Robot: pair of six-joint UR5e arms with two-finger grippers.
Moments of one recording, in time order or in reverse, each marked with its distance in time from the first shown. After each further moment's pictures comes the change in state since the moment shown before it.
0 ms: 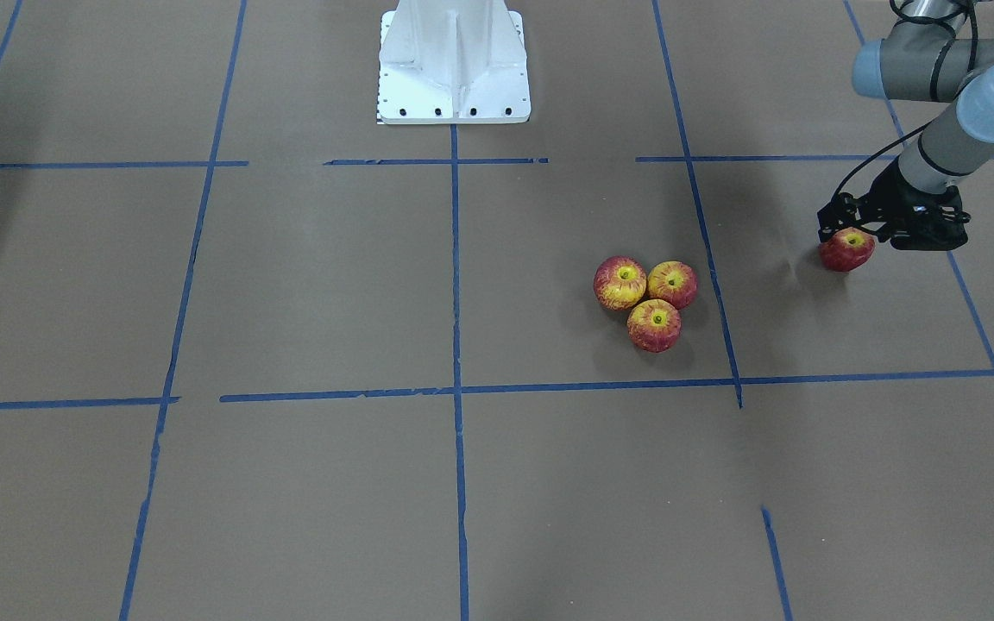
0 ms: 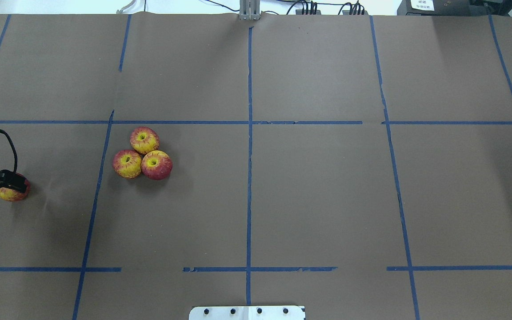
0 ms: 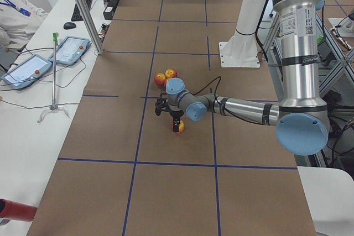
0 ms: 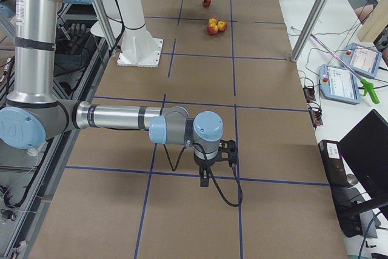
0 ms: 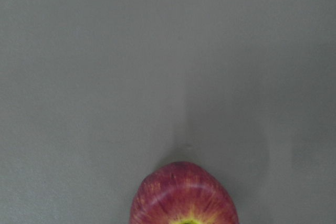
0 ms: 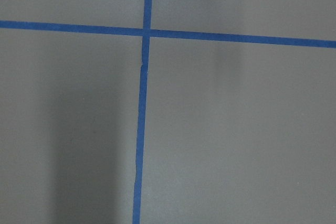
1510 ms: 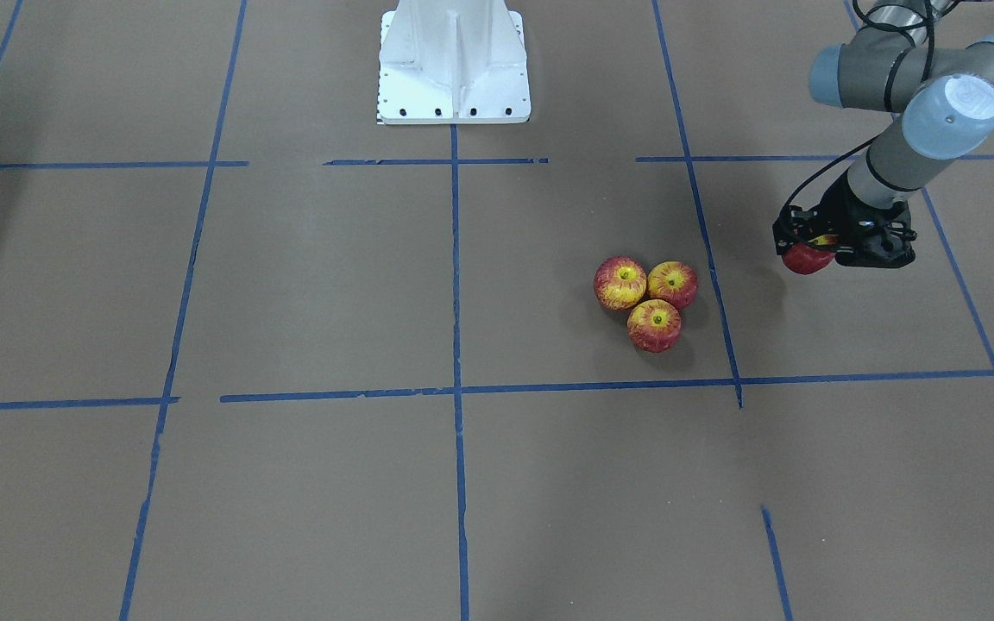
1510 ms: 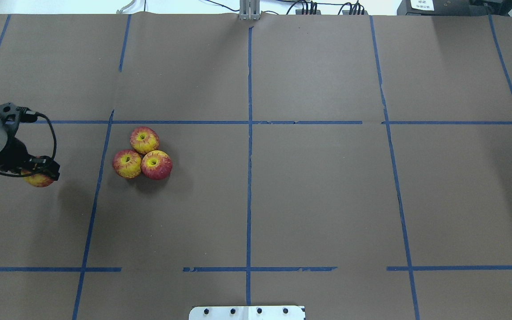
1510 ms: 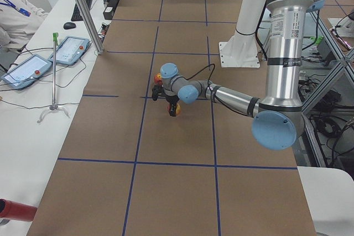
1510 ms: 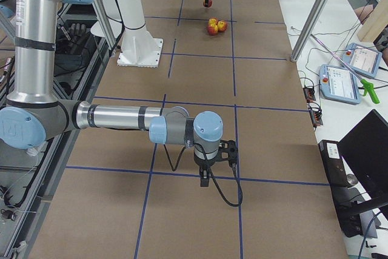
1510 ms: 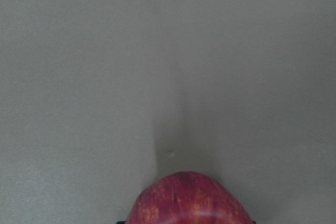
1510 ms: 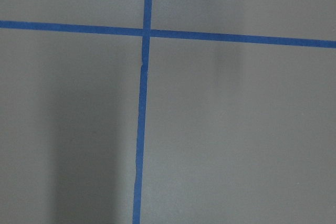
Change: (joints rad) left arm 0.031 -0.208 -0.081 0.258 -0.007 -0.003; right arm 0.000 0.000 0.000 0.000 0.000 0.000
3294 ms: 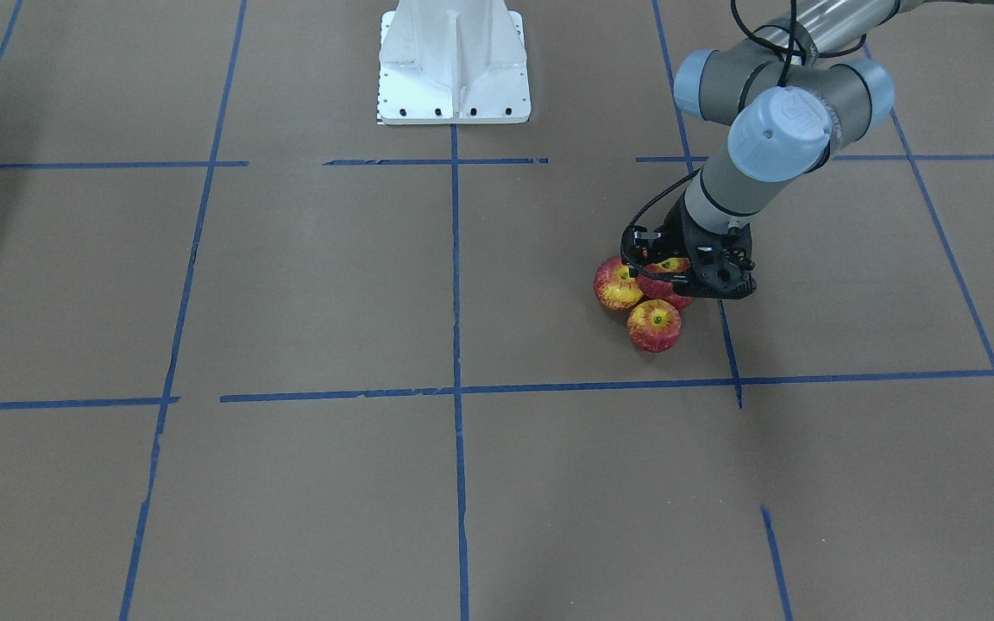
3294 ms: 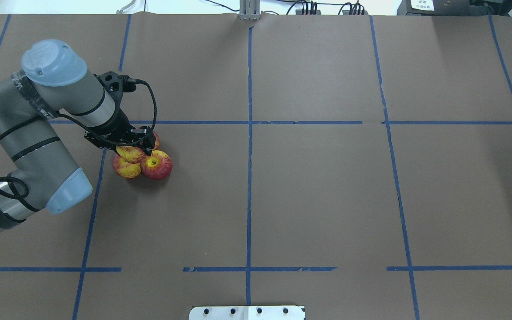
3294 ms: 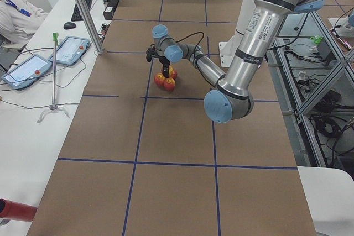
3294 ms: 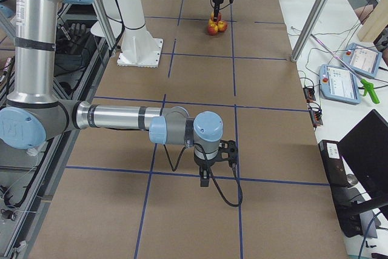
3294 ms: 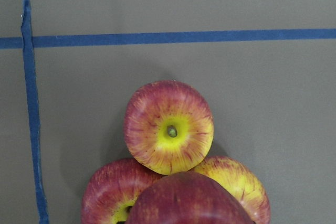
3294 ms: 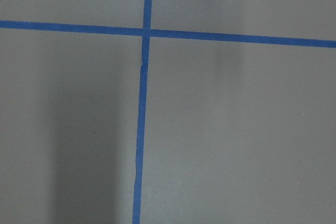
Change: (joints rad) left arm 0.100 -0.363 0.083 0.147 -0.001 -0.171; right arm 0.000 0.000 0.000 0.000 0.000 0.000
